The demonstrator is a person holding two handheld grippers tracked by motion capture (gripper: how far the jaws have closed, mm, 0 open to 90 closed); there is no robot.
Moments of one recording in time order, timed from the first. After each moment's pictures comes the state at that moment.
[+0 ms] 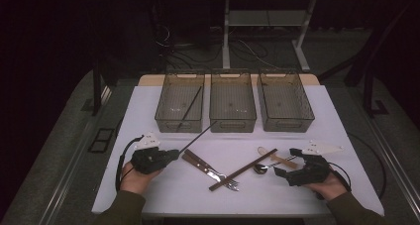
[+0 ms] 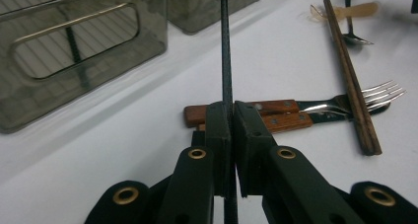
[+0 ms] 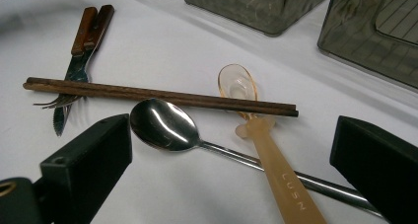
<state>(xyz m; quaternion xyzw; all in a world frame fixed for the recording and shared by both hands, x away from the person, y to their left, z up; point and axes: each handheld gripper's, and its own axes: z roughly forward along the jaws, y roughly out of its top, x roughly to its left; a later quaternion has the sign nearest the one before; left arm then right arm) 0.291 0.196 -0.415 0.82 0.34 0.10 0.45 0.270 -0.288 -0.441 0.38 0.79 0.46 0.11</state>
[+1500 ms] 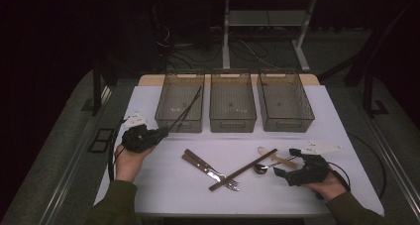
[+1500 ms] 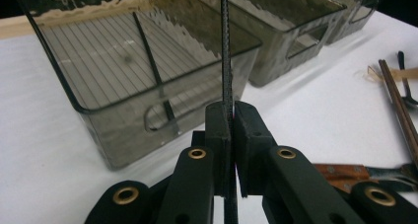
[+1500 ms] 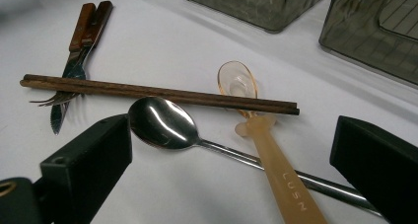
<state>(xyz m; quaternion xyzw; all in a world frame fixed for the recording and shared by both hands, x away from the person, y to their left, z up) 0.336 0.221 -0.394 0.78 0.38 0.15 0.48 0.271 -0.287 -0.443 0.38 0.80 0.45 0.11</state>
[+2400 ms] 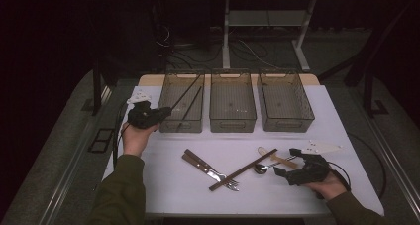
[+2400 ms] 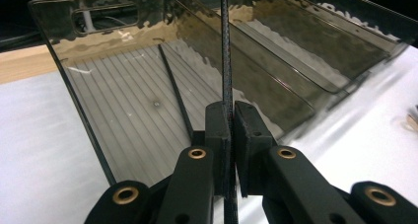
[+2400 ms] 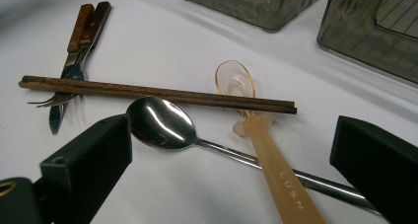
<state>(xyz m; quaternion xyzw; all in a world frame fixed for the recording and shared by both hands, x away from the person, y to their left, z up) 0.400 0.214 -0.379 0.76 0.40 0.15 0.48 0.272 -0.288 -0.443 0.39 0.80 0.45 0.11</state>
